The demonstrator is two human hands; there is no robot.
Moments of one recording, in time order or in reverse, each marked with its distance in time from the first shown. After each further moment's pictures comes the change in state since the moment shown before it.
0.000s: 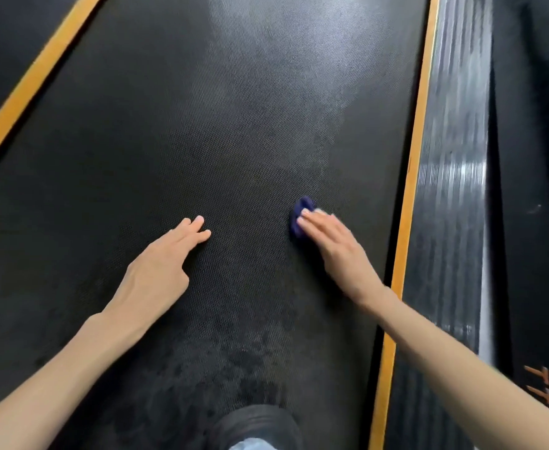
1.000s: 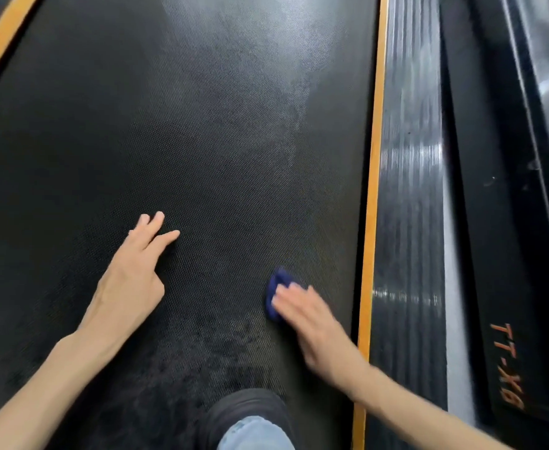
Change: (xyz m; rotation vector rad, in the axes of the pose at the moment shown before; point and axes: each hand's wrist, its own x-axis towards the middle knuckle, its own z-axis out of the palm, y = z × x) left_hand -0.012 -0.001 0.008 -0.014 0.089 0.086; right_hand -0.124 -0.085 -0.011 0.092 -0.208 0.059
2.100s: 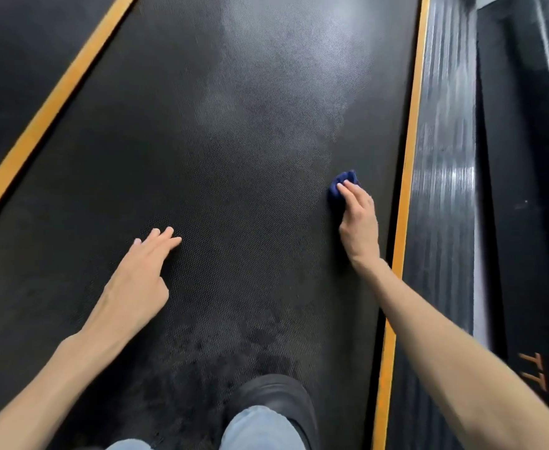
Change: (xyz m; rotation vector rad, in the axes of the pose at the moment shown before) left_hand -0.039 -0.031 -0.027 0.017 -0.001 -0.120; right_hand 0.149 0.083 -0.030 0.059 0.423 0.453
